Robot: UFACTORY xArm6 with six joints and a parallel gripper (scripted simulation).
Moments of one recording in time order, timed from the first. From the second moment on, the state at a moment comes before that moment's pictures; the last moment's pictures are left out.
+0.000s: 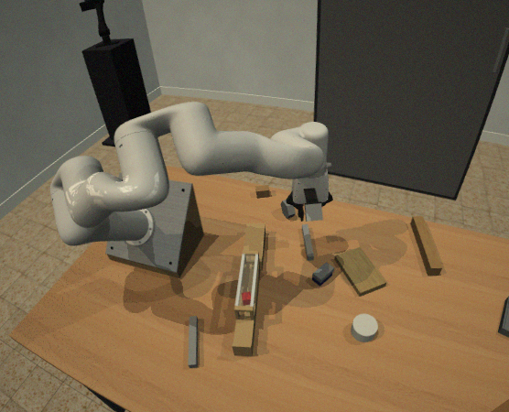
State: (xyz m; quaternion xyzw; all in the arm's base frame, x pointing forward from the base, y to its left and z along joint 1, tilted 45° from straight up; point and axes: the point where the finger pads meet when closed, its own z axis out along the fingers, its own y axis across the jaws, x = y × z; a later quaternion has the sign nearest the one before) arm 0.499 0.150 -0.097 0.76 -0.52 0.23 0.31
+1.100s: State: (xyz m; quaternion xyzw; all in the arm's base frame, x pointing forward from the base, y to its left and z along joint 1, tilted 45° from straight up) arm 0.504 0.088 -0.161 0.76 -0.52 0.23 0.31
